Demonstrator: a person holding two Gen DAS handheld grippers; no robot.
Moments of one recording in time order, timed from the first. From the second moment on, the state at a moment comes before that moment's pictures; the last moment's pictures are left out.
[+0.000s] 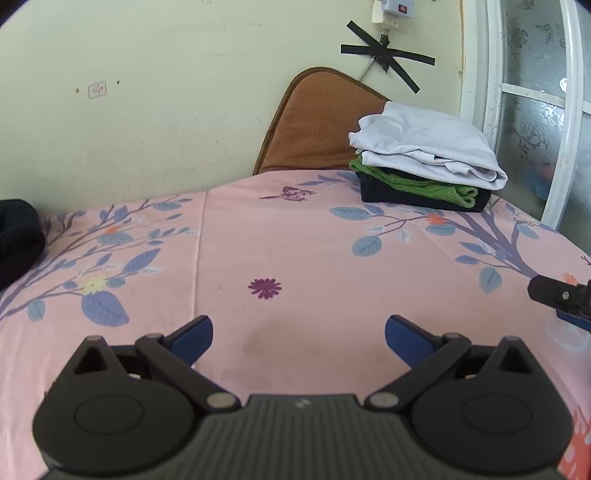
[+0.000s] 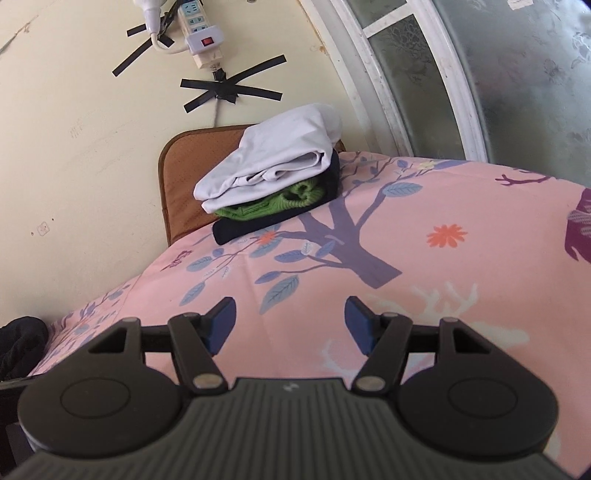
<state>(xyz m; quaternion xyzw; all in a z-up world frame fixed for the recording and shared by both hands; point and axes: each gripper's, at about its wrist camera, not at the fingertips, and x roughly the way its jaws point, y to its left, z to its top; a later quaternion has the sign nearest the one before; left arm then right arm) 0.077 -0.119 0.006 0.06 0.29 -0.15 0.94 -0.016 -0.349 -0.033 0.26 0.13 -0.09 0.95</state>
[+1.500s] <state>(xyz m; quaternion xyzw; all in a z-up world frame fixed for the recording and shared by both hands) 0.064 -0.119 0.011 0.07 0.25 -0.09 0.96 -0.014 -0.356 -0.036 0.29 0.13 -0.06 0.95</state>
